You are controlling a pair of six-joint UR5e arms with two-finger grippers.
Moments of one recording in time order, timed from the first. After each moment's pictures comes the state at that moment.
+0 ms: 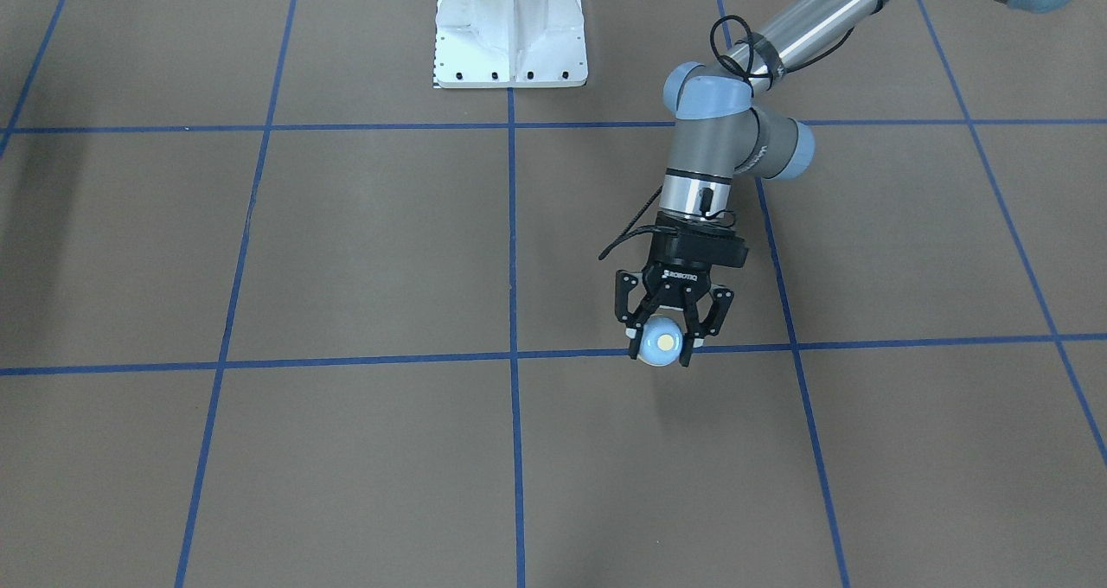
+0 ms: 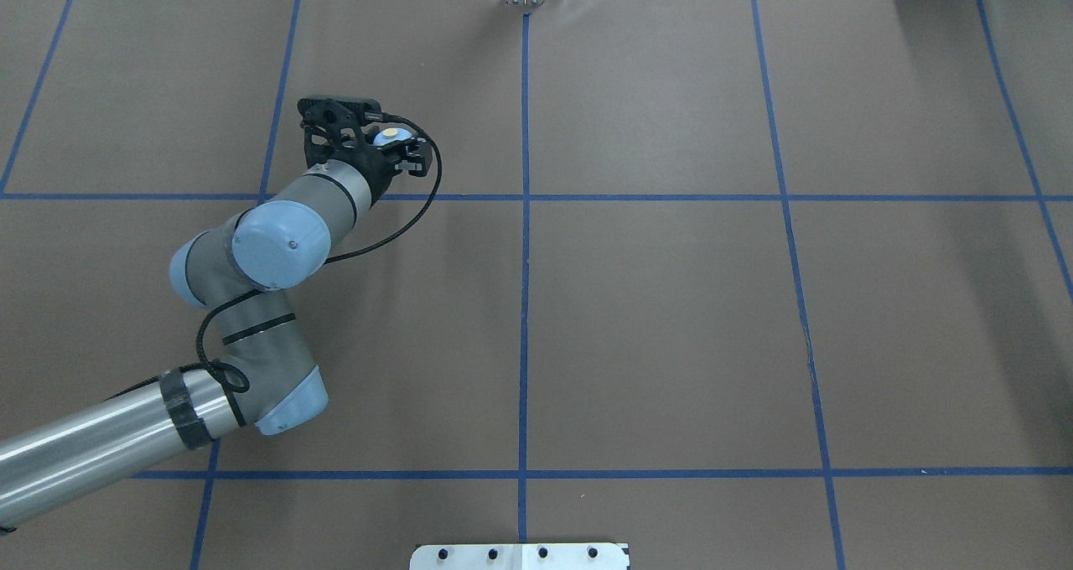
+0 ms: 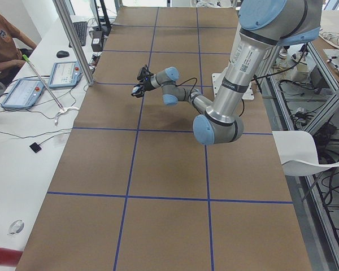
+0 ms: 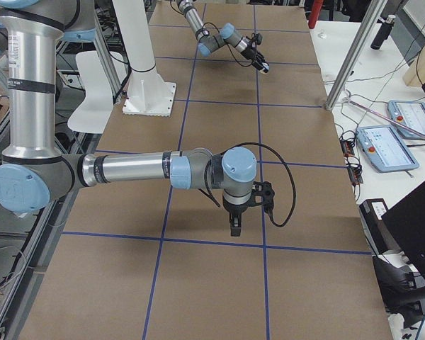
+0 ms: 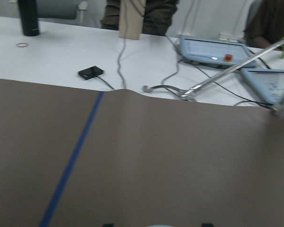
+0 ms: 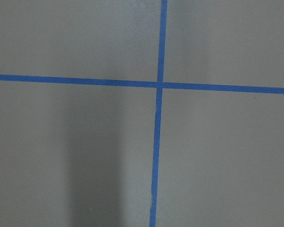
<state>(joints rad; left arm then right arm) -0.54 -2.17 -1.35 -2.49 -1.16 -1.02 1.57 -1.65 1.77 -1.64 2.35 -0.01</state>
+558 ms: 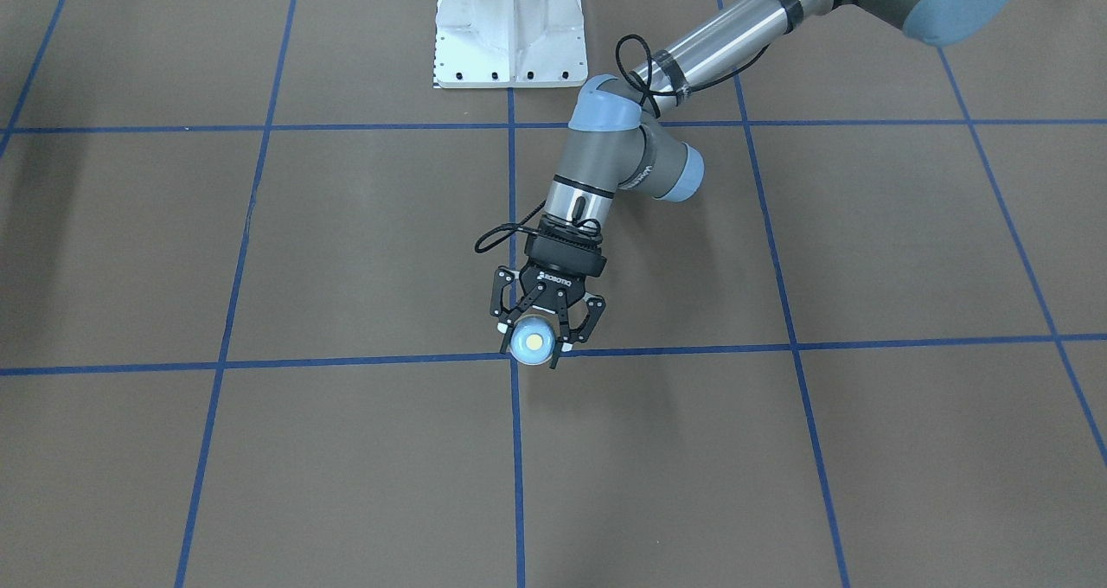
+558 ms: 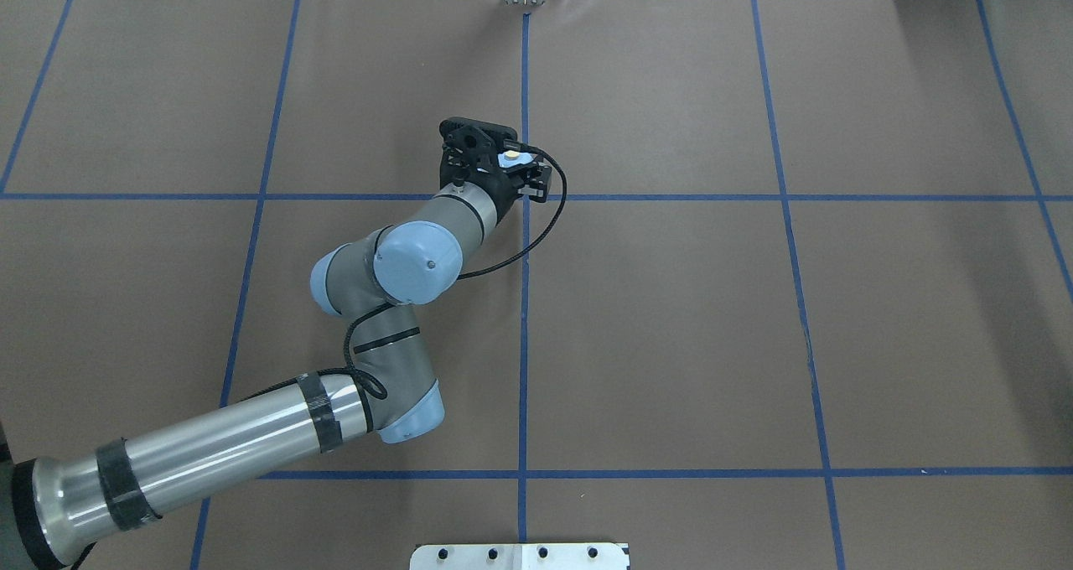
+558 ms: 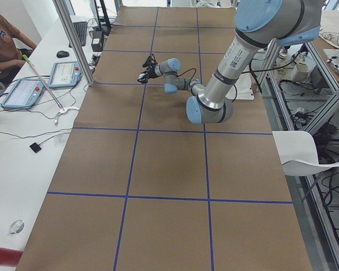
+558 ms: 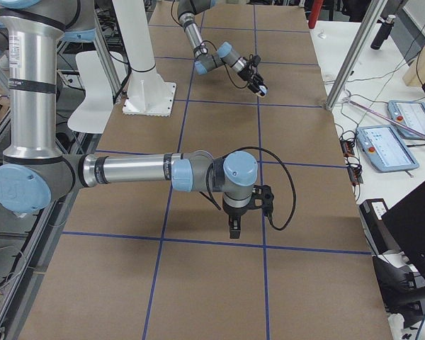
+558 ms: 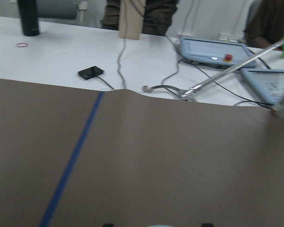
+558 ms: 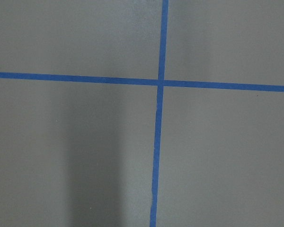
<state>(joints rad) -0.46 -2.41 -1.10 -2.59 -1.15 -0.96 1.56 -1.65 1.75 -1.64 2.35 -0.01</state>
